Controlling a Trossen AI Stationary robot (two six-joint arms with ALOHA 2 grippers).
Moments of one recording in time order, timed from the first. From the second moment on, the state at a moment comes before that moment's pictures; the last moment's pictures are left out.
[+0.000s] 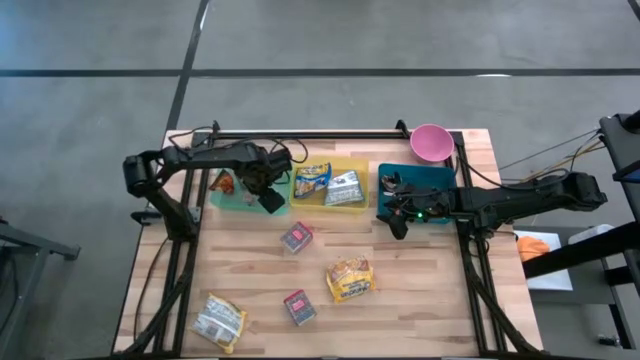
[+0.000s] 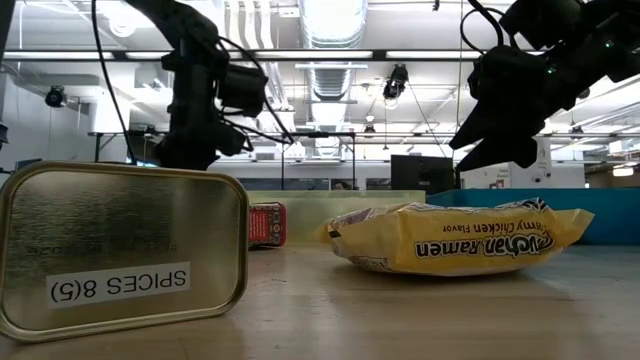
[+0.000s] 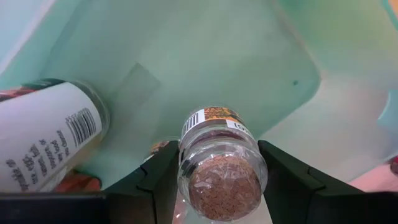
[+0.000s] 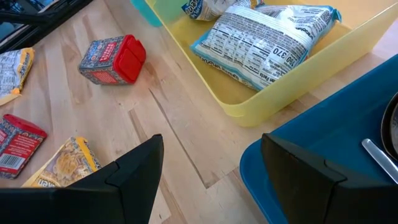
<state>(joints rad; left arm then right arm) 0.43 1.65 1.07 -1.00 -0.01 -0.31 -0.02 0.96 0.40 -0.07 0.16 0.63</state>
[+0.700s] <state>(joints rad) 0.43 1.64 1.01 -0.91 -0.01 -0.30 -0.02 0.96 0.40 -0.07 0.16 0.63</state>
